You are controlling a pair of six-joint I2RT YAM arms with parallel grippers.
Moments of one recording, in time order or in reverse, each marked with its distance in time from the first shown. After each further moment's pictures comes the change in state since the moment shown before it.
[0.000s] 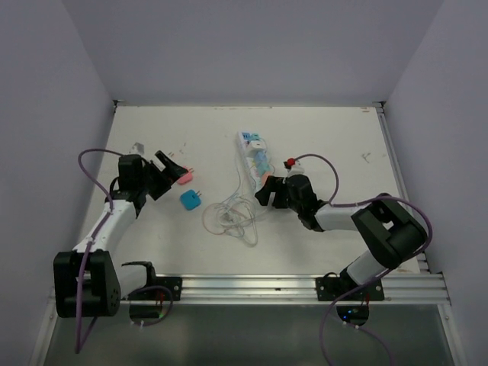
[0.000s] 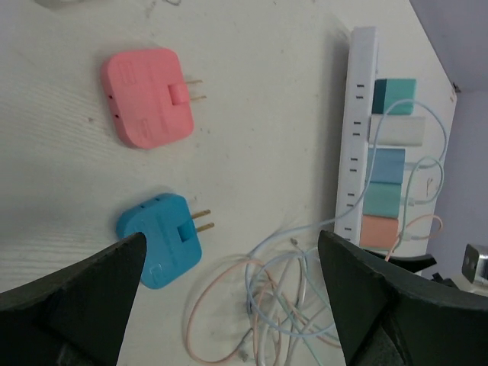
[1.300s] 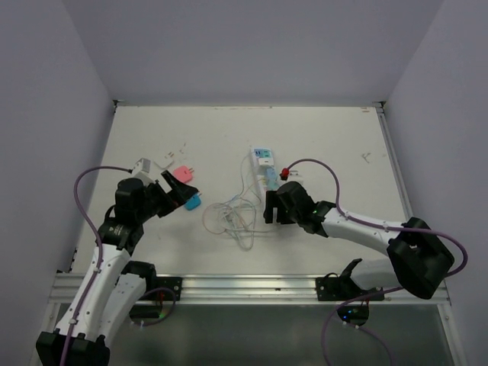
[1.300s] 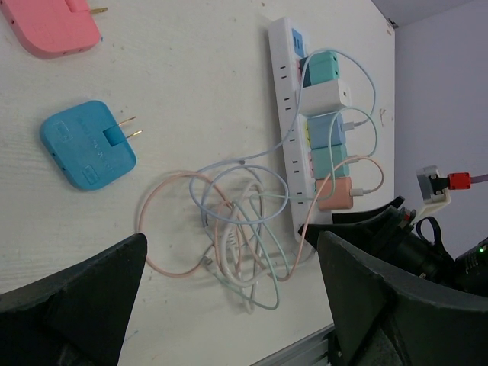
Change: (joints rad) left arm -0.208 -0.526 -0.091 -0.278 -0.009 -0.031; right arm 0.174 -0.272 0.100 -0.691 0.211 0.018
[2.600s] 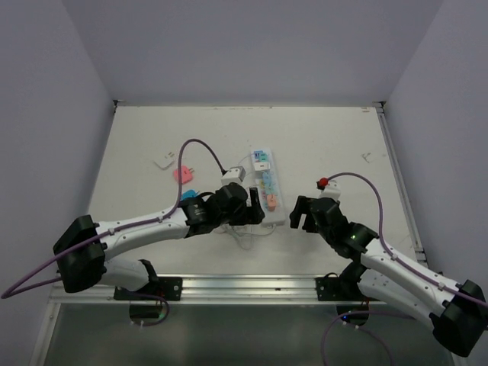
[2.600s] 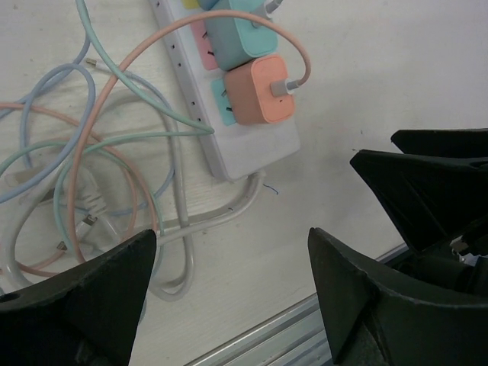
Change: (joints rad) left arm -0.875 0.664 0.320 0.096 -0.530 -0.140; right arm -0.044 -0.535 -0.184 -0.214 0.144 0.053
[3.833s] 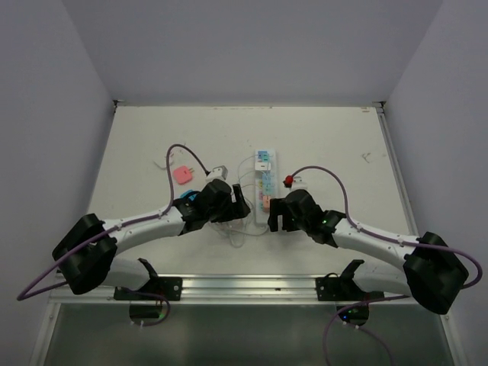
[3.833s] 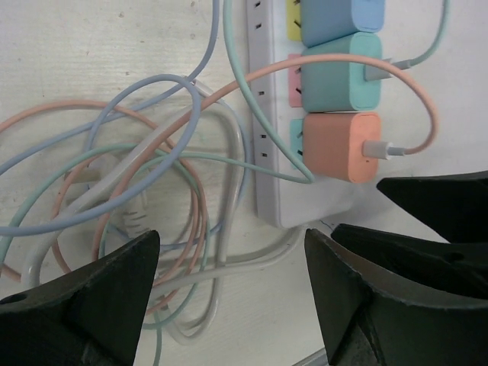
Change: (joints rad) left arm 0.176 0.055 -0.167 0.178 0.081 0.000; right arm 0.054 0.389 0.079 0.208 -0.176 -0.116
